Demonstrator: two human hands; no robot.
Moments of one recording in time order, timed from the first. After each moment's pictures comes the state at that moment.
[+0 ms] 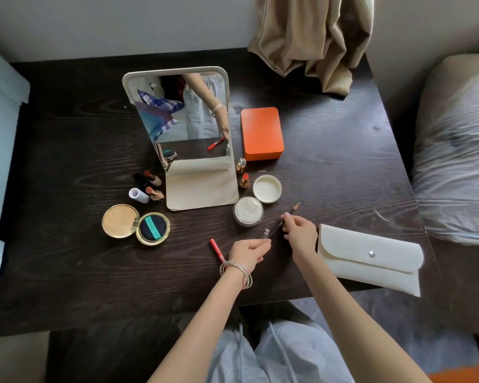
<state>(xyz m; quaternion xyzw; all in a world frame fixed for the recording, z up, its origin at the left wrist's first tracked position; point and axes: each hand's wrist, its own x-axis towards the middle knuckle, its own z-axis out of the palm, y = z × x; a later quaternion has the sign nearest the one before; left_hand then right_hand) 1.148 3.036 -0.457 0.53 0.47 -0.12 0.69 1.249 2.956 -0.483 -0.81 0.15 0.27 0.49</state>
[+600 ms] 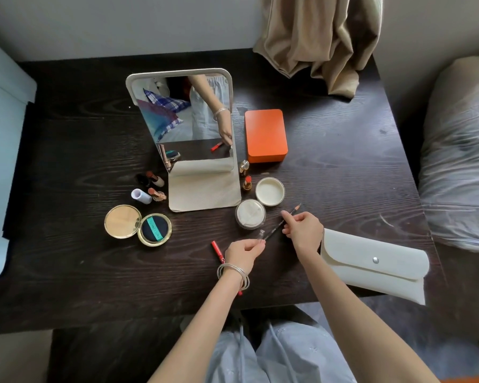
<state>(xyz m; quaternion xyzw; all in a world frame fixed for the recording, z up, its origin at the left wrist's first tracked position) 1.145 3.045 -0.468 0.60 0.48 -0.10 0.63 1.265 2.962 -0.485 -0.88 0.12 0.24 0.39</state>
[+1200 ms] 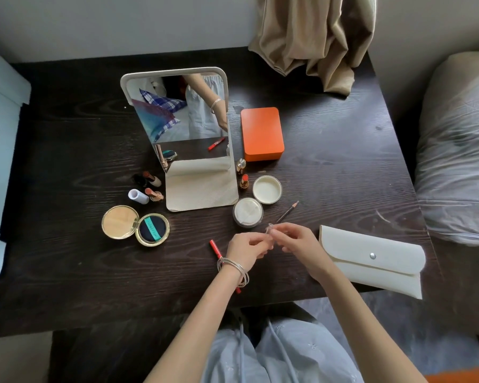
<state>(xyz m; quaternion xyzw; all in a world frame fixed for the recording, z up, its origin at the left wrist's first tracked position) 1.153 3.050 -0.443 0.65 0.36 -0.12 0.66 1.247 2.931 -0.442 -0.74 -0.10 0.46 0.47</state>
